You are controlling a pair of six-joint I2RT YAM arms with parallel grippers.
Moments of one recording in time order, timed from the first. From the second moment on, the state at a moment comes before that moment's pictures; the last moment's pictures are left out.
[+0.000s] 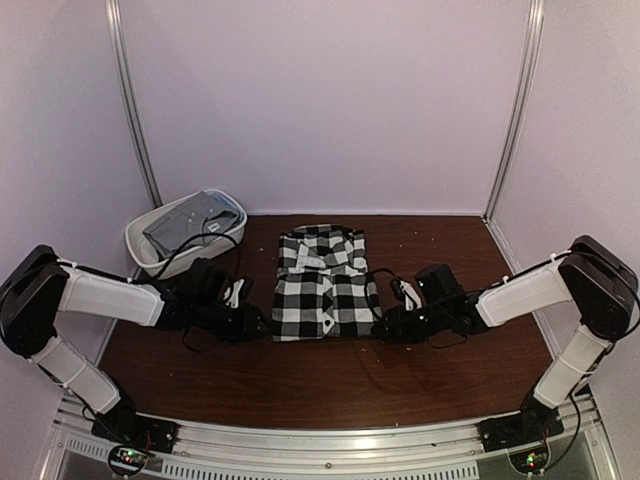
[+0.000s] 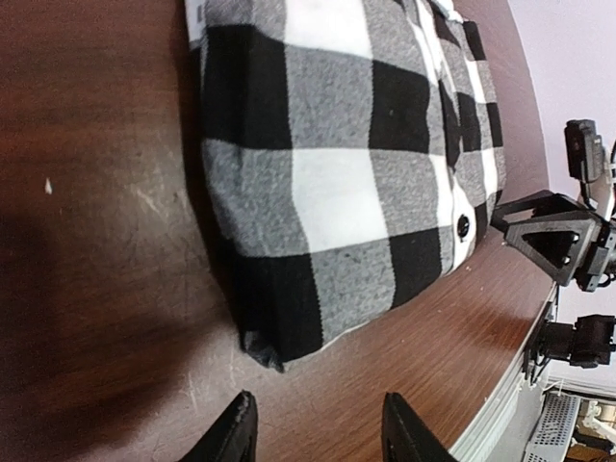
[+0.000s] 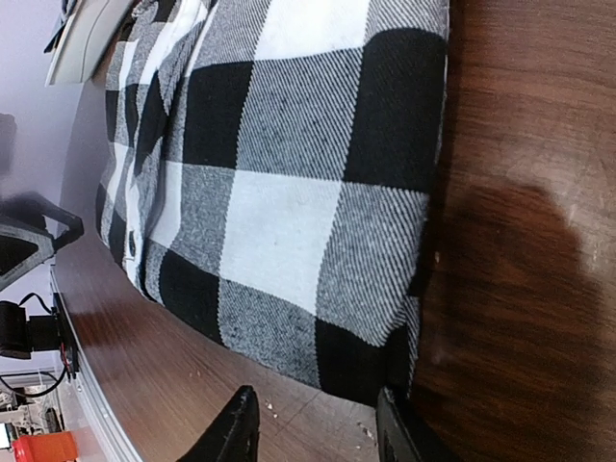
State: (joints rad) left arm -0.66 1.51 0.65 0.05 0.38 -0.74; right arm 0.67 1.65 0.66 0.20 -0.36 0.69
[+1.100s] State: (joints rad) left arm -0.68 1.63 0.61 0.18 0.39 -0.80; right arm 0.65 1.66 0.62 0.24 -0.36 0.68
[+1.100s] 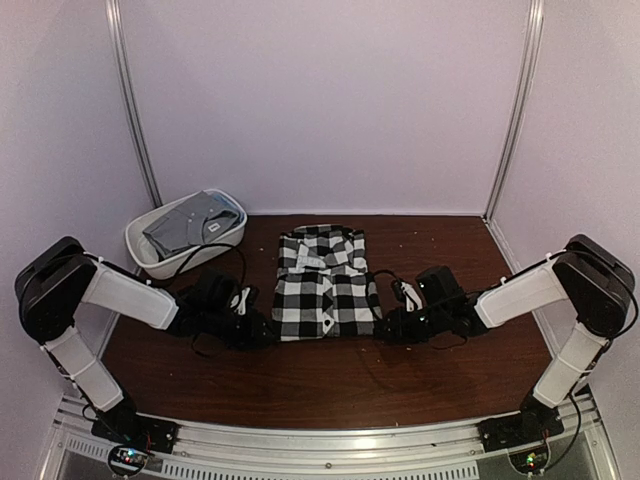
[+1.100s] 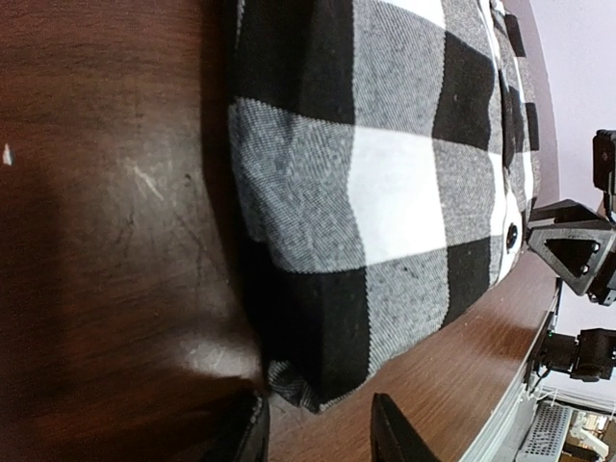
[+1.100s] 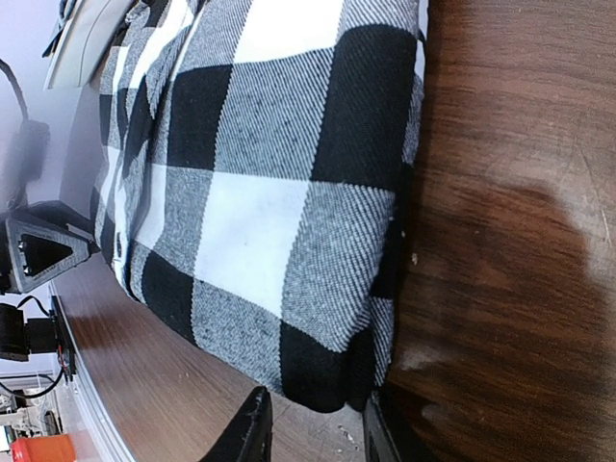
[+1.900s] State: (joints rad) left arm -0.68 1.66 0.65 0.15 0.39 -0.82; right arm 0.66 1.62 0.63 0.16 -0.30 0.67
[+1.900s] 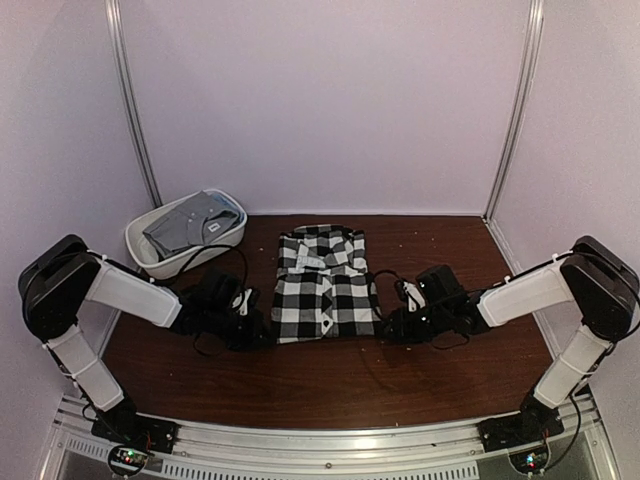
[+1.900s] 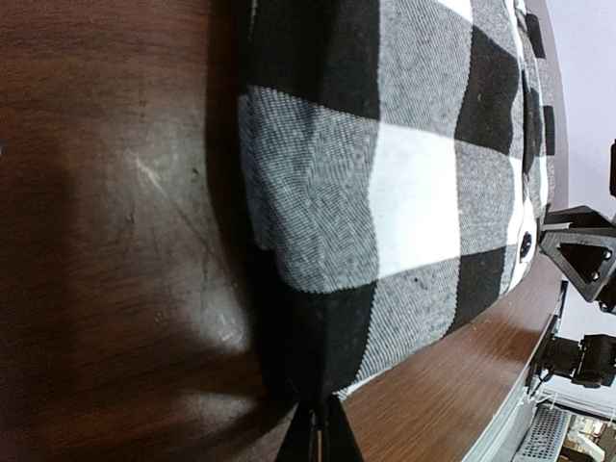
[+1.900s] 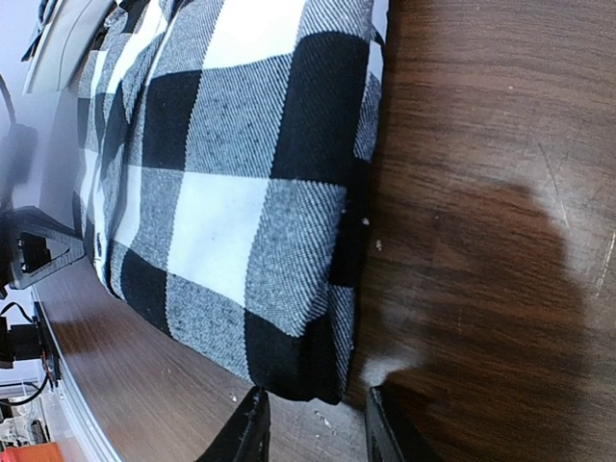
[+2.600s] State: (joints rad) left arm -0.68 1.64 0.65 0.10 0.38 -0.81; right arm 0.72 1.66 0.66 0.16 -0.25 0.65
